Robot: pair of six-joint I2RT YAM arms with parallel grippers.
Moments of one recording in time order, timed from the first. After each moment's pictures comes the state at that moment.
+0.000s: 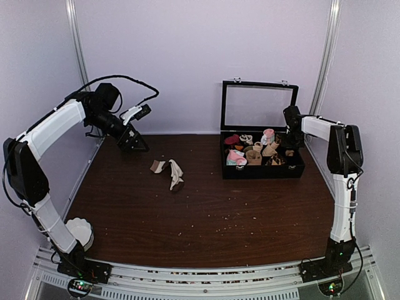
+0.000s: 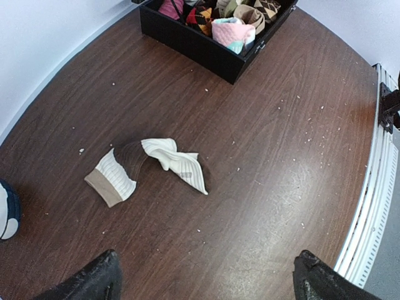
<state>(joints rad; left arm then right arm) -0.29 1.70 1.71 -1.08 0.56 0.52 0.08 2.24 1.88 -0.67 0.30 0.21</state>
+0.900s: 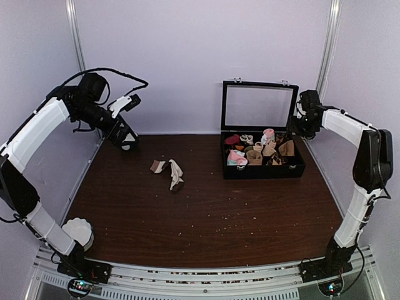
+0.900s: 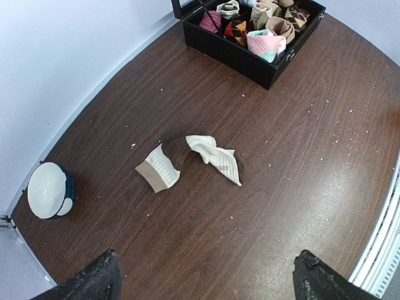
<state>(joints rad) -0.29 1.56 1.73 -1.09 0.40 0.51 0.08 1.83 1.61 -0.54 0.11 0.23</state>
